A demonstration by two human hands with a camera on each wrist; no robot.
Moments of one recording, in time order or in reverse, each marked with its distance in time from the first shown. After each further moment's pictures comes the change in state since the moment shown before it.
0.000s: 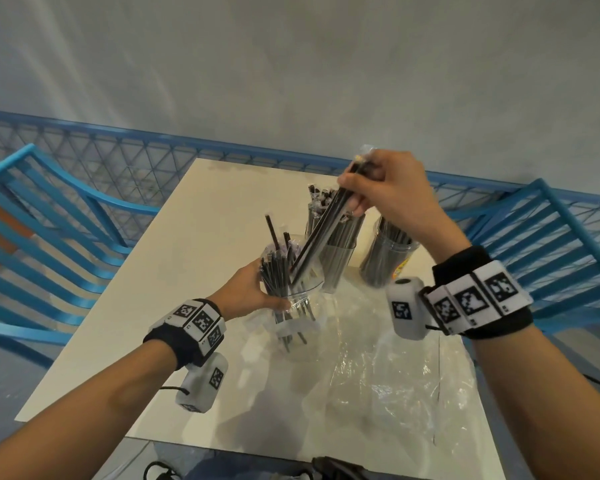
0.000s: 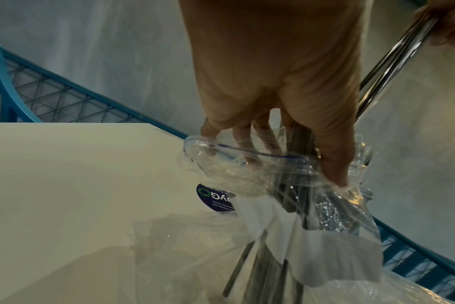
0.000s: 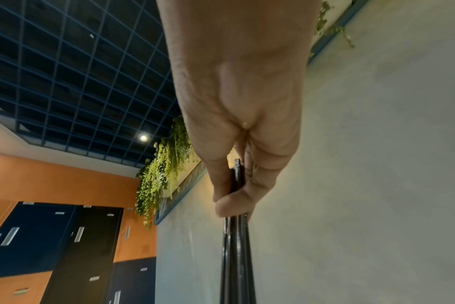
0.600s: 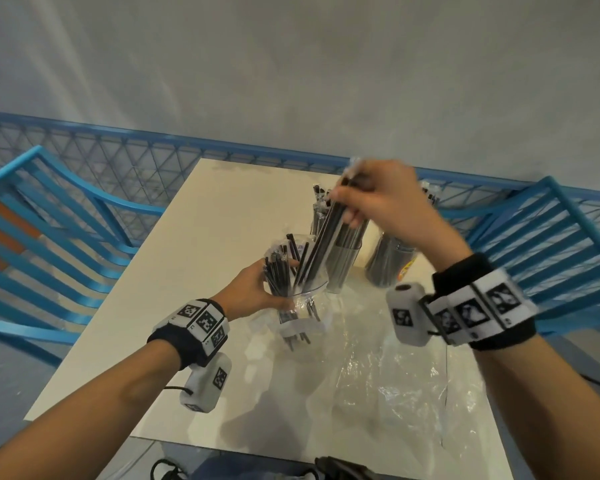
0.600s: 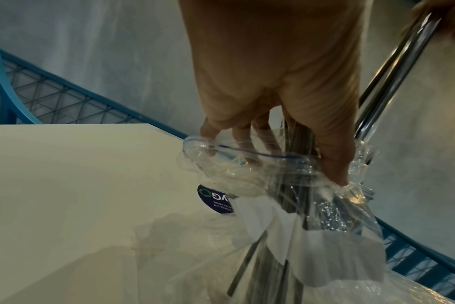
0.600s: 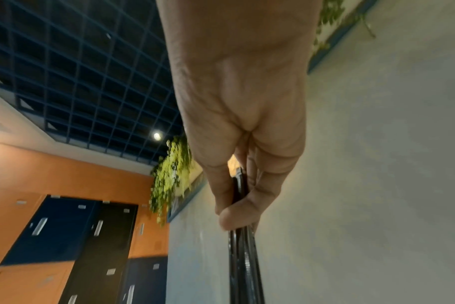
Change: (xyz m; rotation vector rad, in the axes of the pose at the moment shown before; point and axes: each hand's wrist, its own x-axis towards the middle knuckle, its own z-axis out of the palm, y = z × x) left_hand 0.001 -0.004 -0.004 -0.008 -0.025 0.035; right_hand -0.007 -0.008 0.010 -0.143 -0.084 -0.025
